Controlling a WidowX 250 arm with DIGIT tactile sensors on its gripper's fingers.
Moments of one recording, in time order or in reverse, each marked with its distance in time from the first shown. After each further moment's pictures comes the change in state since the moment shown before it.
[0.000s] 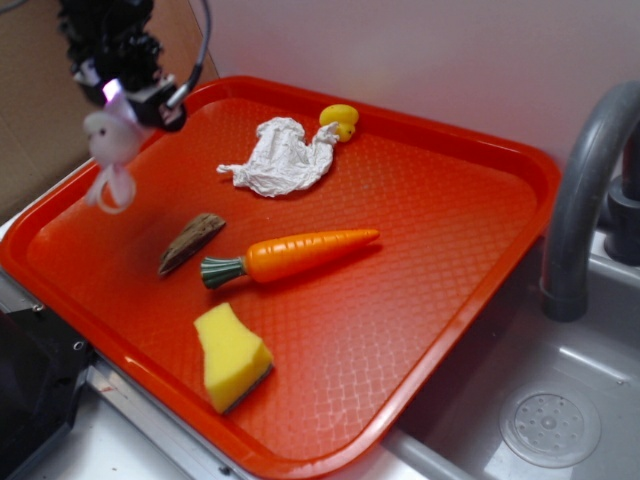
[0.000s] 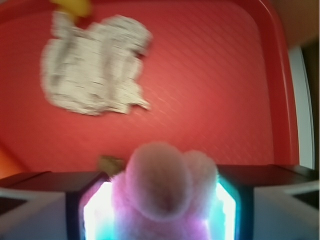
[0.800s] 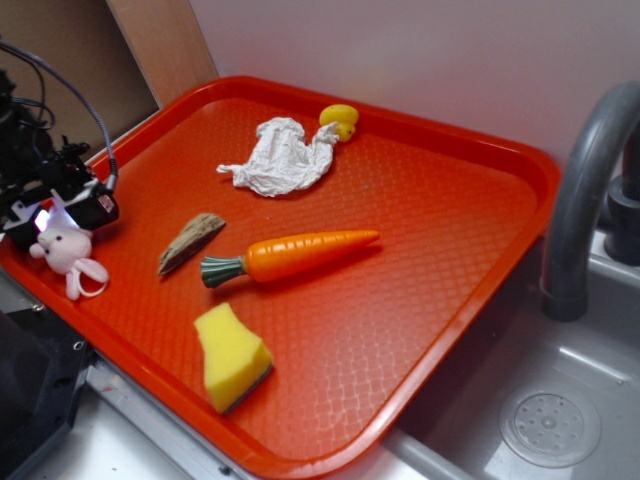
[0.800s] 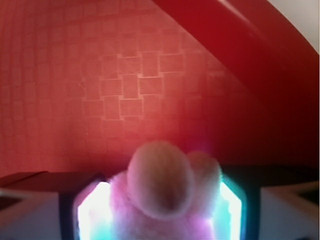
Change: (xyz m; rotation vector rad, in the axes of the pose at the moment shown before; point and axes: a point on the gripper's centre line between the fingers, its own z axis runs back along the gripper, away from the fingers) arm -0.089 0.091 -0.106 -0.170 0.105 0.736
